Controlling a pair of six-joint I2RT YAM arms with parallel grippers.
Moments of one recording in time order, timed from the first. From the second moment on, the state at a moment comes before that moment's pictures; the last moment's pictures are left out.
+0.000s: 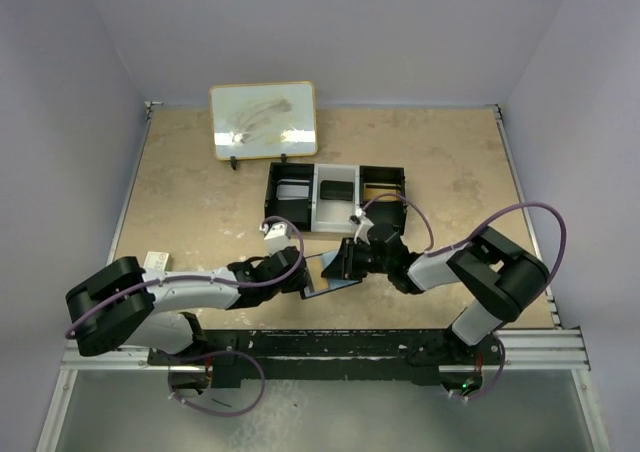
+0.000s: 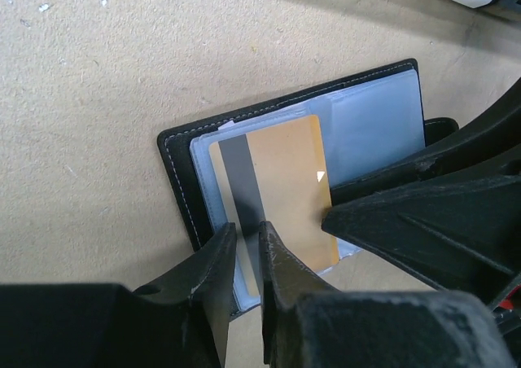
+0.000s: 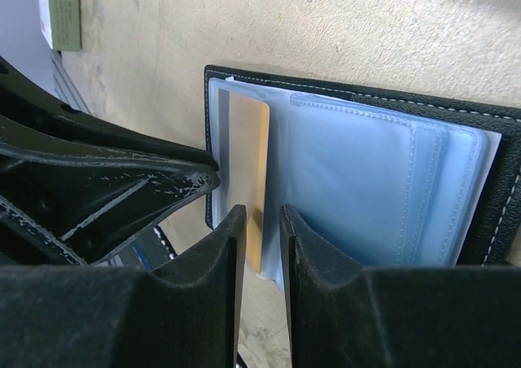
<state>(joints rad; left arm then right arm) -1.05 1.32 0.48 -0.01 -0.38 -1.09 0.75 1.61 0.41 0.61 -0.38 0.82</state>
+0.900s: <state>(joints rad) -1.08 1.36 0.50 -0.02 -0.42 -1.09 0.75 1.51 0.30 0.65 -0.34 0.96</state>
